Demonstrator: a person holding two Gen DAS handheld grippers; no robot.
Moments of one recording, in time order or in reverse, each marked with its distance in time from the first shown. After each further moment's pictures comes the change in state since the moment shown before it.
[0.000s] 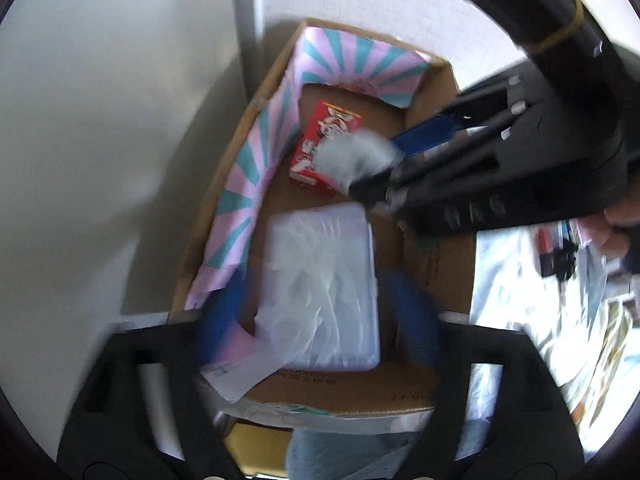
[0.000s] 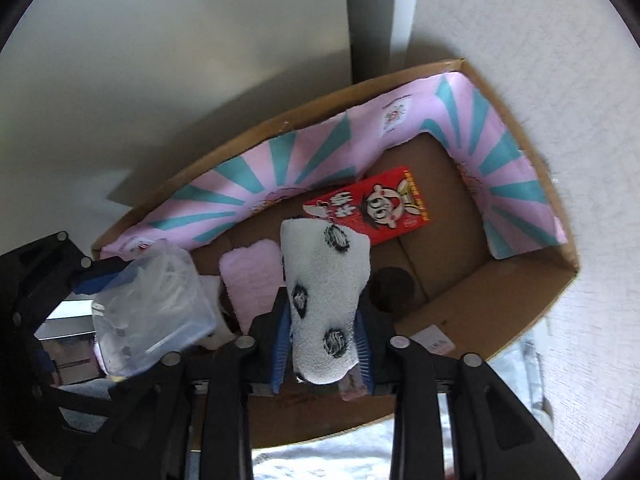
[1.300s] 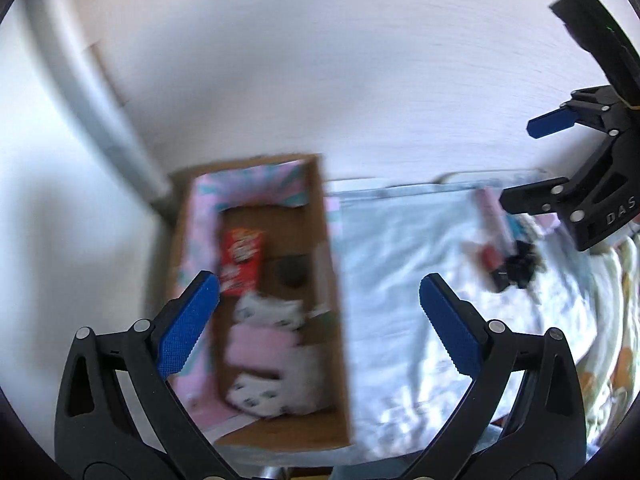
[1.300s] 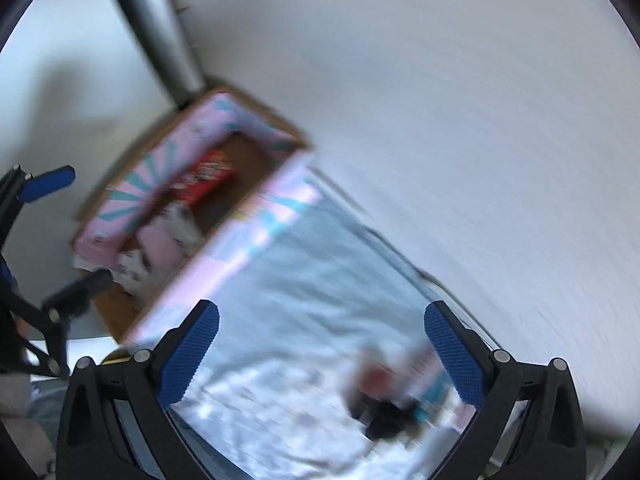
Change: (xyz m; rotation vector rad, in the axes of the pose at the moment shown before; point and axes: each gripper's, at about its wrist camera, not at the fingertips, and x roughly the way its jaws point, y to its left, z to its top) left arm -0.060 -0.135 0.045 0.386 -0.184 -0.061; right arm -0.145 -0.104 -0.165 0.339 -0.156 -0.270
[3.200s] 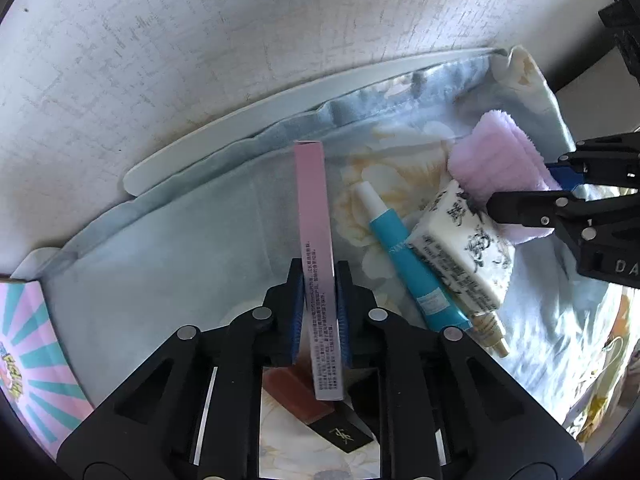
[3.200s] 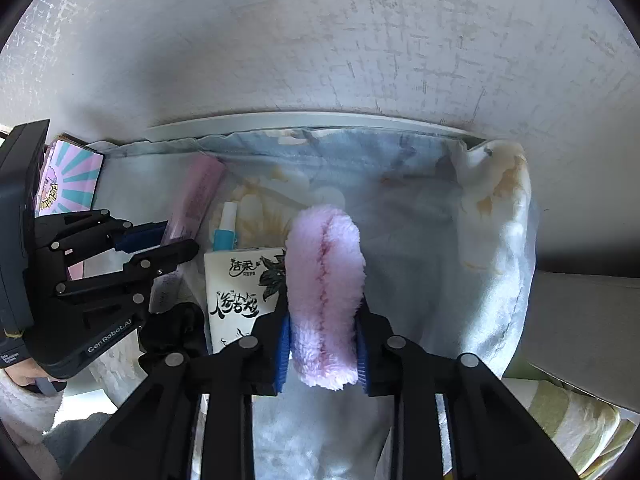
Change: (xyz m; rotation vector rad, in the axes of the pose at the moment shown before) left arm 0.238 -0.258 0.046 0.241 0.365 -0.153; right arm 0.121 -0.243 -0.218 0.490 0.070 0.230
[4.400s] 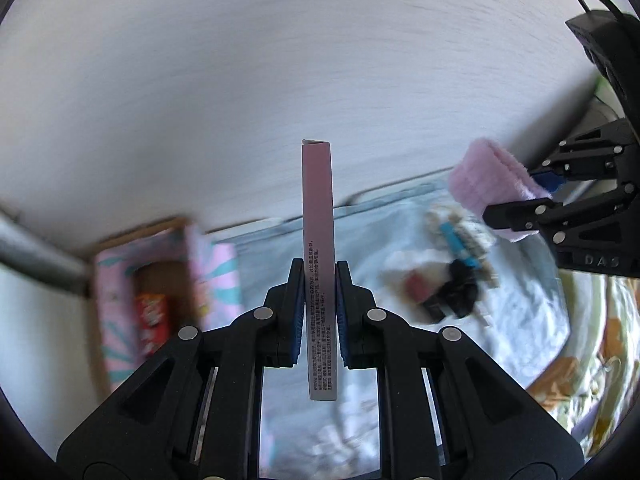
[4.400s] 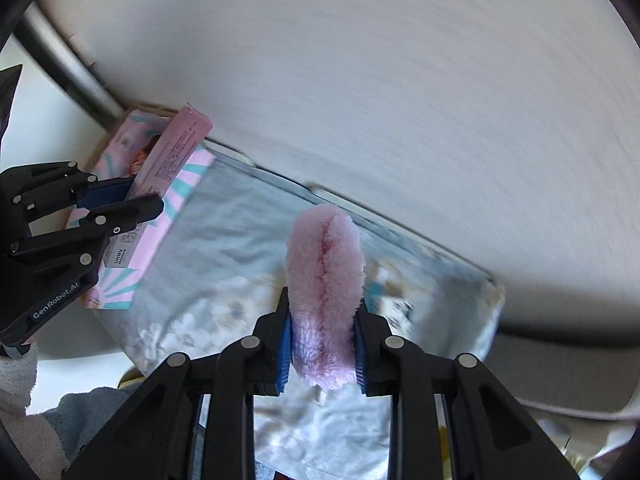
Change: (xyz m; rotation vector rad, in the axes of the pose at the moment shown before) left arm -0.222 0.134 -0.098 -0.153 -0.280 0.127; right arm -0.123 0.212 0.024 -0.333 -0.060 -0.157
